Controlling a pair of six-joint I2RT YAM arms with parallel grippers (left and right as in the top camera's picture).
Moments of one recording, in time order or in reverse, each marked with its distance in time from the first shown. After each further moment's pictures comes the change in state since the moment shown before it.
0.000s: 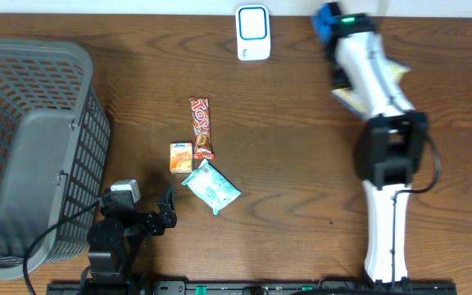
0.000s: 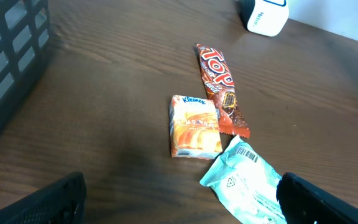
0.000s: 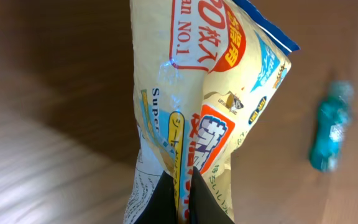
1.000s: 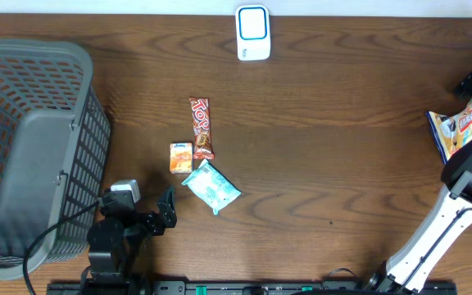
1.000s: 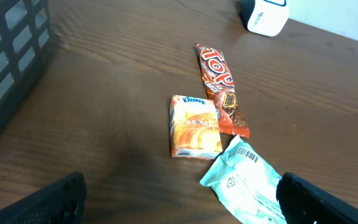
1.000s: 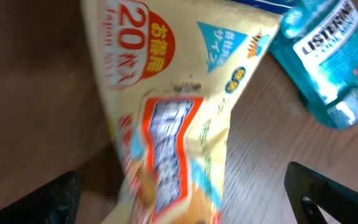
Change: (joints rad) left arm 0.000 0.000 0.000 0.000 0.000 0.000; right arm -0.633 -0.062 0.000 0.067 -0.406 0.164
